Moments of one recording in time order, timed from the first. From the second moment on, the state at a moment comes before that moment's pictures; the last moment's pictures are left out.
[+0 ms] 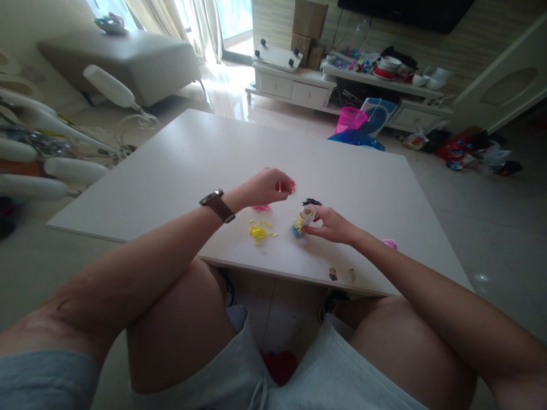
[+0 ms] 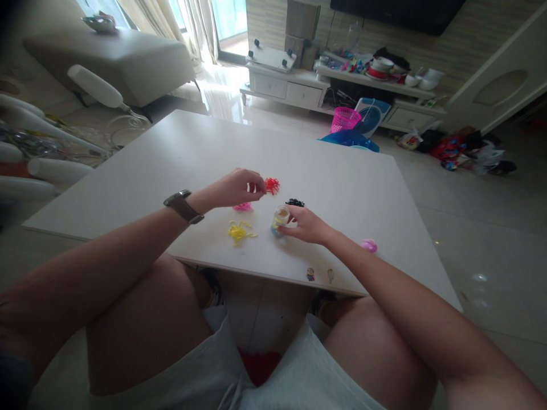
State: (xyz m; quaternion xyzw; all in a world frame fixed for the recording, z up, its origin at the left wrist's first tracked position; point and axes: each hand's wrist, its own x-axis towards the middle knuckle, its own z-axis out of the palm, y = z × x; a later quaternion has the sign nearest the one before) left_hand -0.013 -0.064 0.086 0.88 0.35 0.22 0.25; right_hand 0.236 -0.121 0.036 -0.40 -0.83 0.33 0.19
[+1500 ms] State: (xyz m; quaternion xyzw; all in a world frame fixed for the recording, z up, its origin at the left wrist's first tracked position) left_hand 0.008 -0.079 0.090 0.83 0.26 0.25 0.43; right_hand 0.238 -0.118 0.033 -0.41 -0.82 0.36 0.18
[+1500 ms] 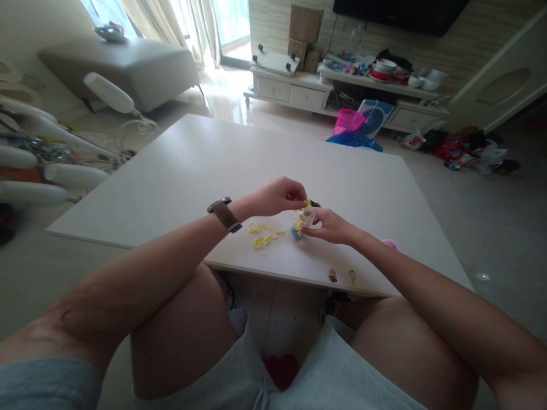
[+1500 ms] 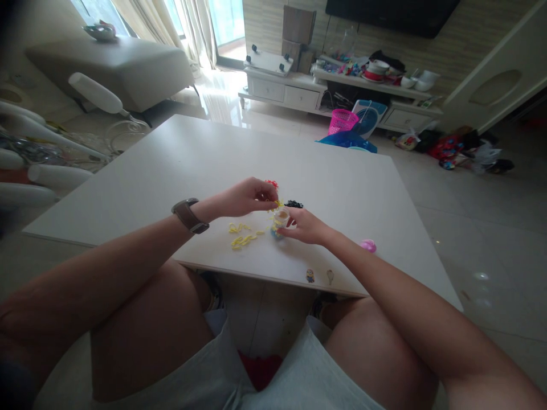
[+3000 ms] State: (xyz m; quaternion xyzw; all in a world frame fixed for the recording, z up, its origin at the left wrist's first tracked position) left_hand 0.031 -0.104 0.109 0.92 0.31 0.12 0.18; right_hand 0.233 -0.116 0.029 -0.41 -0.83 0.34 0.18
